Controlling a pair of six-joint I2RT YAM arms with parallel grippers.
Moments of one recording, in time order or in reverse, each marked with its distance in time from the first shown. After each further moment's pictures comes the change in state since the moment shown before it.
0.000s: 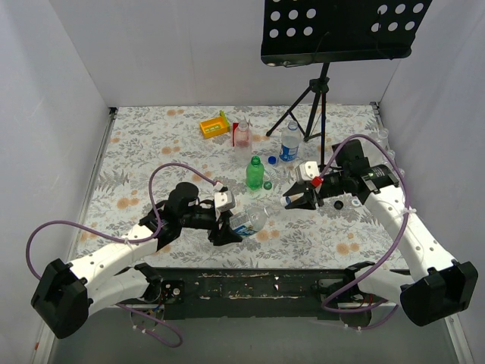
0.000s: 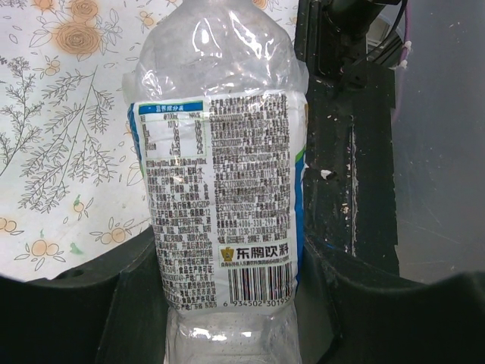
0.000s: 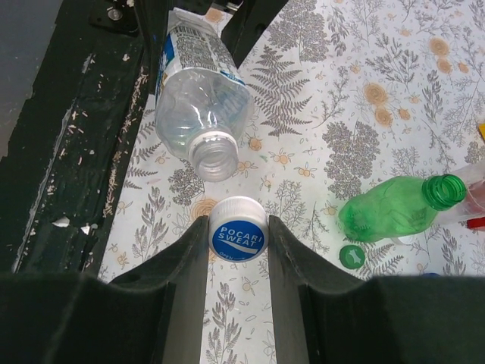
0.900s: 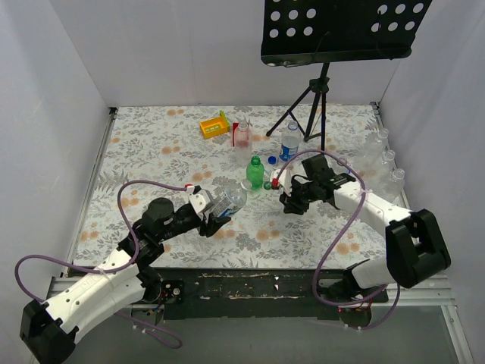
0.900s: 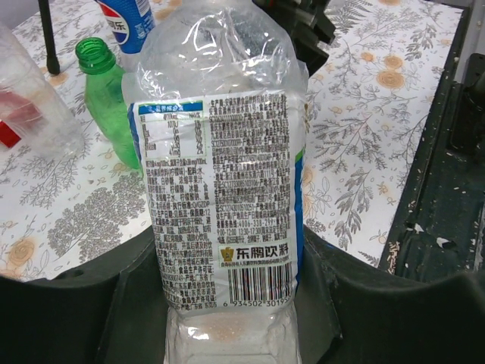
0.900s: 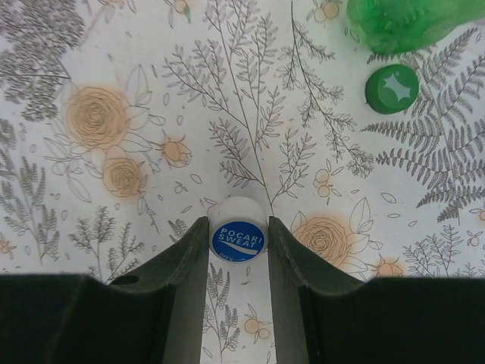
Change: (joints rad) left arm 0.000 -0.339 -0.116 0.088 -0.394 0.001; right arm 0.102 0.231 -0.249 0.447 0.549 0.350
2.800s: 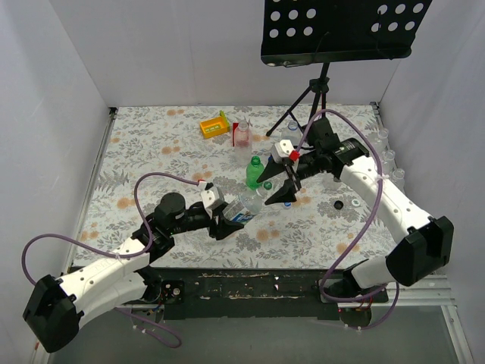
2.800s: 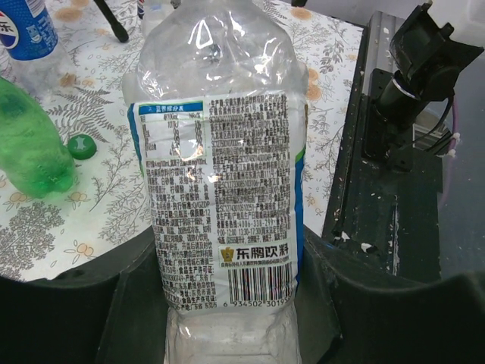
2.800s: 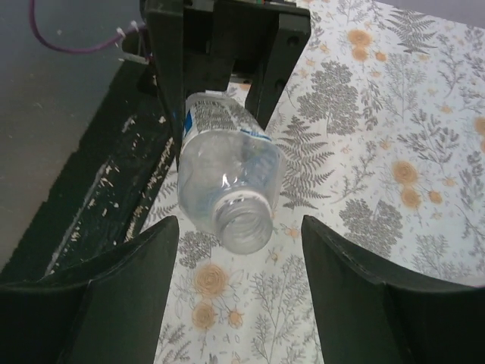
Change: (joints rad) left arm -0.027 0.176 -0.005 0.191 0.169 -0.143; right arm 0.044 0.019 0.498 -0.423 -0.633 -0.254
